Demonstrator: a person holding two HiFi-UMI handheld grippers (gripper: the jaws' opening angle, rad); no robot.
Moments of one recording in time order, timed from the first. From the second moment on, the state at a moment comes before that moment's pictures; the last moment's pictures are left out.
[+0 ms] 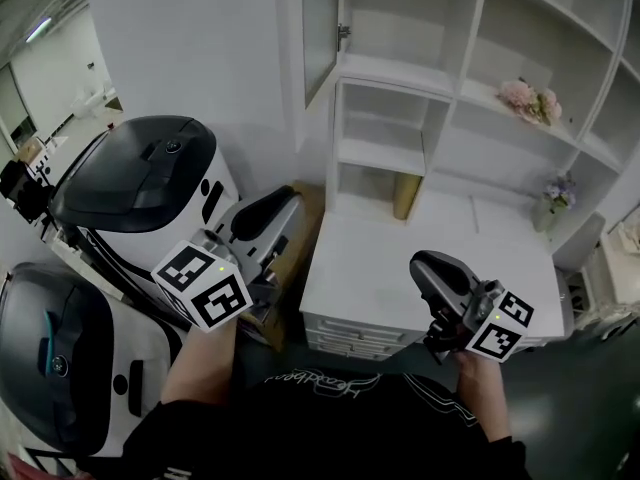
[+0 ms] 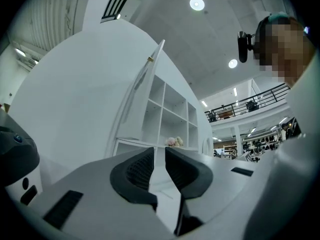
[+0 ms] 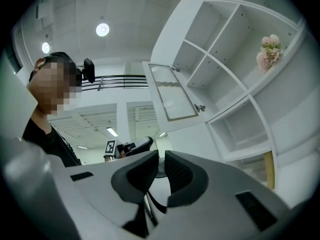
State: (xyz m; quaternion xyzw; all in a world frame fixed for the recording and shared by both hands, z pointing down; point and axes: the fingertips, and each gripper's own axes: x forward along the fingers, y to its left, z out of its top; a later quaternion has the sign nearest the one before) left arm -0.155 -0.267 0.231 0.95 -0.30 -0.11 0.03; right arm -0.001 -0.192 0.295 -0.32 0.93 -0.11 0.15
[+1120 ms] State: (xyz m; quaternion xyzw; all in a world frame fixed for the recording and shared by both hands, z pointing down) left arm -0.153 -0.342 0.186 0.97 -0.22 -0.11 -0.05; right arm -0.013 -0.248 0.339 -0.37 0.91 -0.15 0.14
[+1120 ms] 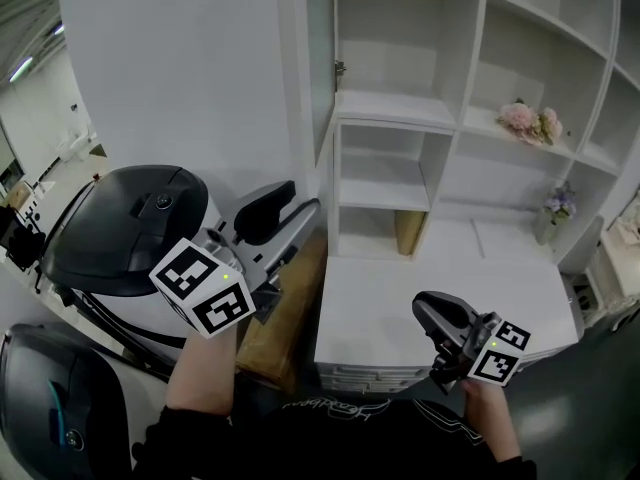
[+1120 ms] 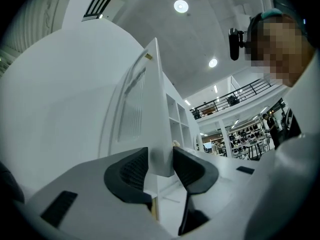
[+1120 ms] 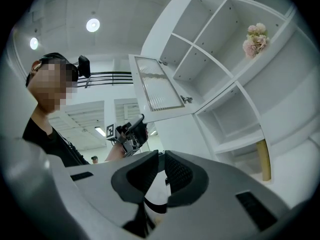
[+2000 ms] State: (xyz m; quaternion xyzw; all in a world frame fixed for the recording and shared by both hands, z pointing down) left arm -0.101 -0.331 0.186 0.95 -0.29 -0.08 -0.07; right arm 0.030 -0.265 0.311 -0.32 0.93 -0.13 0.15
